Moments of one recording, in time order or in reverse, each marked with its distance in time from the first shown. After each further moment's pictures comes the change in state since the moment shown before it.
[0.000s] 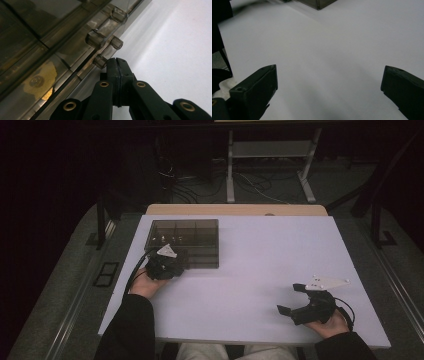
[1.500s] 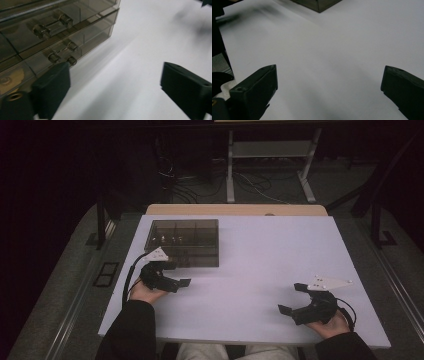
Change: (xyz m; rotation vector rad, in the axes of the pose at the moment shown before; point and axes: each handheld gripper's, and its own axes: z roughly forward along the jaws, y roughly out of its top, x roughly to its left) left arm -0.041 -0.006 -0.041 -0.263 -0.080 -0.132; right arm 0.001 0.000 -0.004 -0.019 -0.006 0.009
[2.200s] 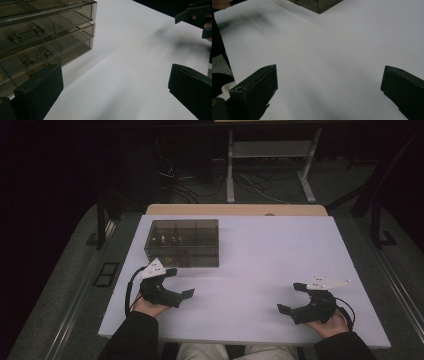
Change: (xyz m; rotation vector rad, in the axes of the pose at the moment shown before) left arm -0.041 -0.018 -0.013 -0.147 -0.003 0.020; right arm 0.000 0.001 0.002 -0.004 0.004 0.007
